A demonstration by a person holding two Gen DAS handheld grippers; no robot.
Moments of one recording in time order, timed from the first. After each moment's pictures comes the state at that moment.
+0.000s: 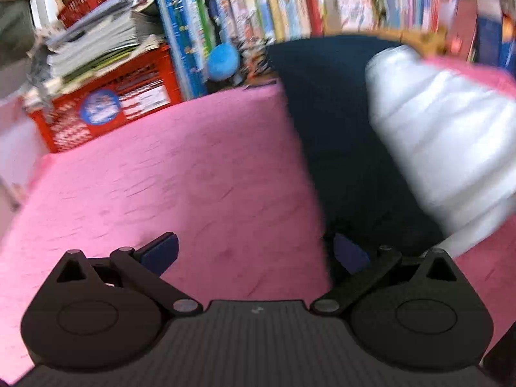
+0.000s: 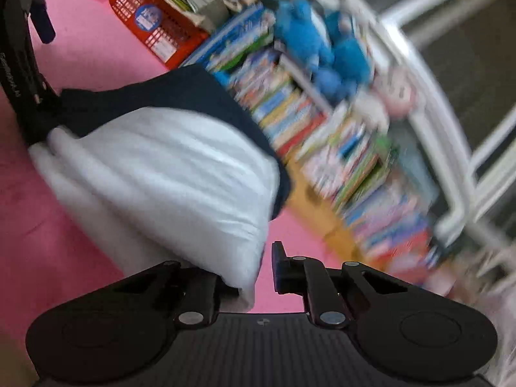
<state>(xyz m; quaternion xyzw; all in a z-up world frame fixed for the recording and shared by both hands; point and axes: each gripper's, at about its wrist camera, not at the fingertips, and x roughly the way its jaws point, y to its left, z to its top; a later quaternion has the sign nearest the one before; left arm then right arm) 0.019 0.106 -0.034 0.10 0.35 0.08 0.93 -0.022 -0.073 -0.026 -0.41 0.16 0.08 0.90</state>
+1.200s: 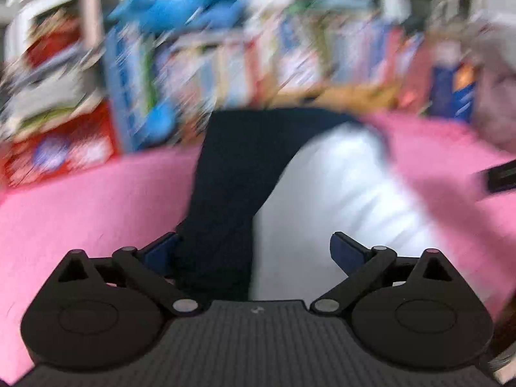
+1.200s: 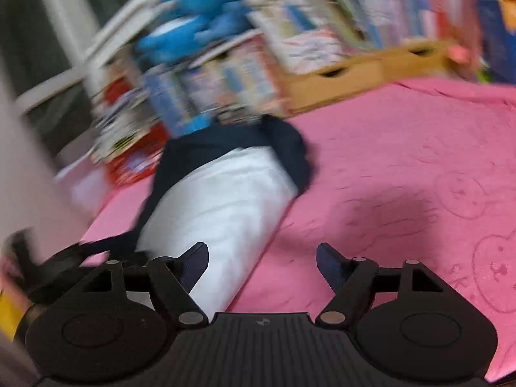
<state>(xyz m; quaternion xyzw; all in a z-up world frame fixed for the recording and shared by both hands) 0.034 0.014 0.005 0.04 0.23 -0.05 0.97 0.057 -0.269 0.020 0.17 0.33 0.26 0.89</state>
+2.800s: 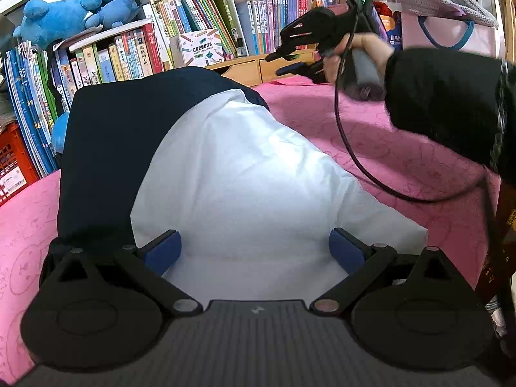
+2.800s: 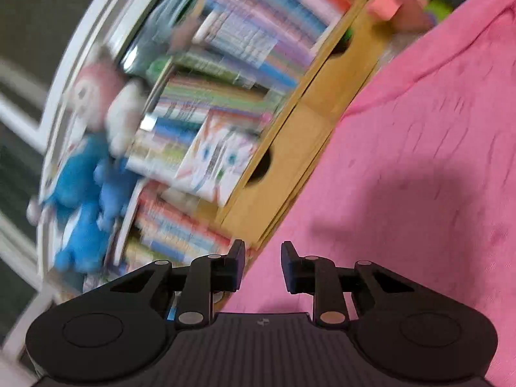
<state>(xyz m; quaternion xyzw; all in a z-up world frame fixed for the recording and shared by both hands) 0.048 -0.029 -0.060 0.12 0.26 -0.15 0.95 0.312 -0.316 -0.061 0.47 0.24 0.15 0.83</state>
